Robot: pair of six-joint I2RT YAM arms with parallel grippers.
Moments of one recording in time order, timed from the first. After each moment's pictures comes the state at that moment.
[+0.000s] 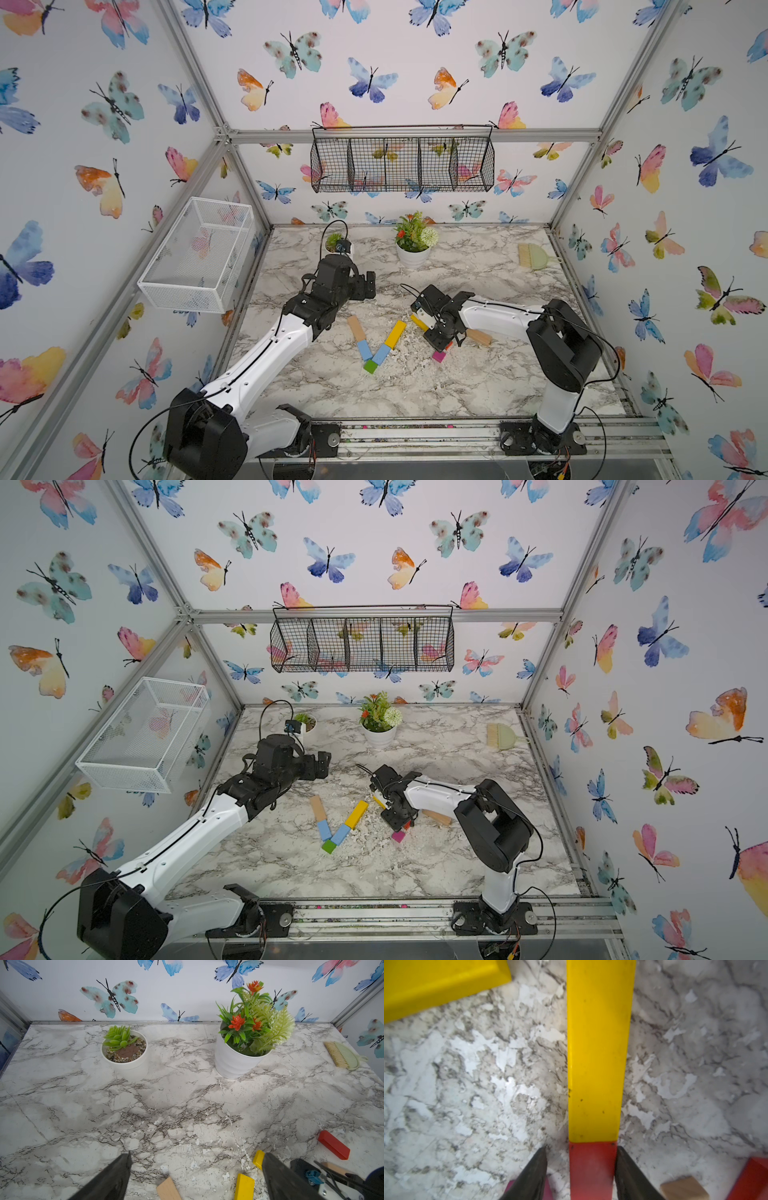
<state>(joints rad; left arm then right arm) -0.48 1.20 0.97 -0.33 -0.16 -0.28 0.82 1.83 1.13 -0.69 0.06 -0.03</state>
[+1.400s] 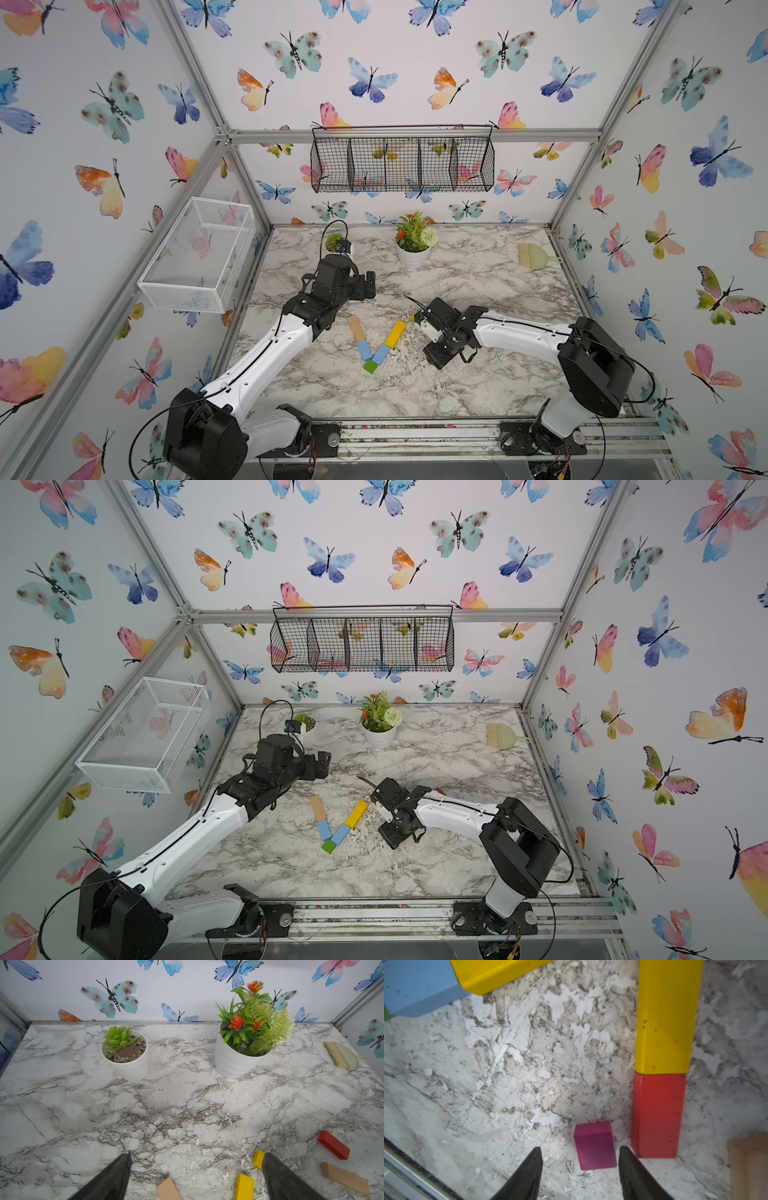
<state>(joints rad) -0.48 1.20 0.97 -0.33 -0.16 -0.28 0.91 1.64 0.97 -0.66 -0.06 0.12</state>
